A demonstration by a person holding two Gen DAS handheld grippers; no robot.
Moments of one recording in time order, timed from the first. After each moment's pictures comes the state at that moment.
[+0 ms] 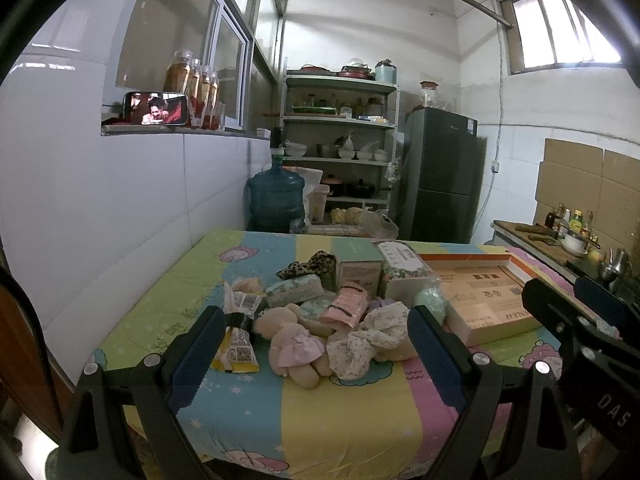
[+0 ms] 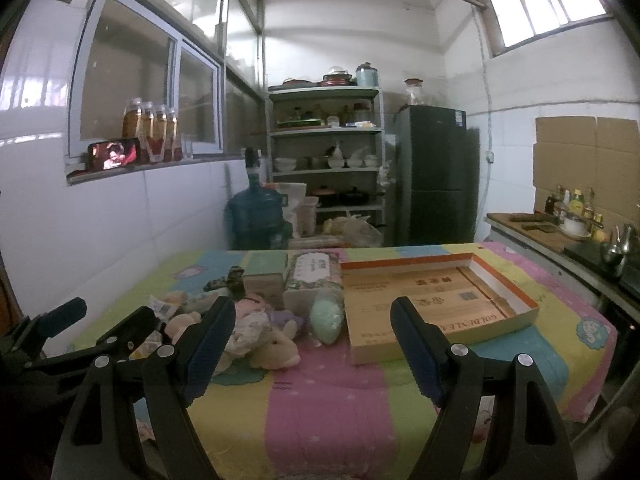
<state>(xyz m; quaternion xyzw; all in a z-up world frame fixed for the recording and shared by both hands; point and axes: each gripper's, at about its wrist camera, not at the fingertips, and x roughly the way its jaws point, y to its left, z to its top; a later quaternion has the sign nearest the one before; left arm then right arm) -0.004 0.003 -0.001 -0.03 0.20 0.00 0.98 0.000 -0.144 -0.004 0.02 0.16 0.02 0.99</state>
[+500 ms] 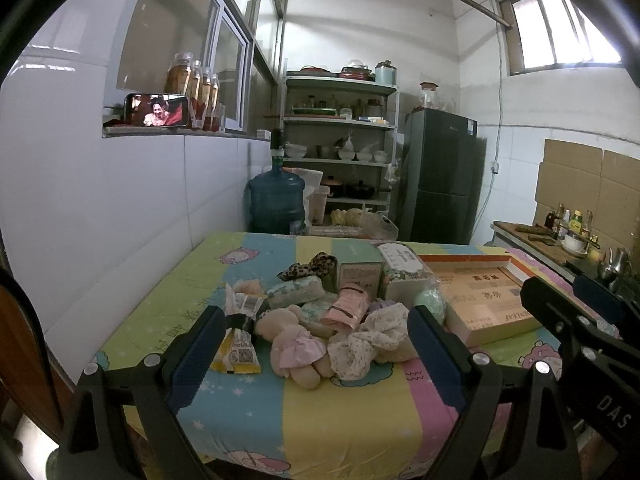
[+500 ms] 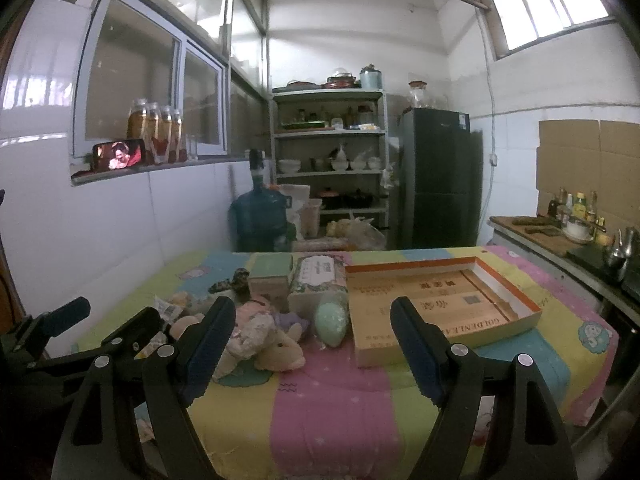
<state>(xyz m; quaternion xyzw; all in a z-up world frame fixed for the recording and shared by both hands) -0.003 0.004 -0.001 -0.03 0.20 0.00 0.98 0.000 -0.144 -0.002 0.02 0.16 0.03 0.99</state>
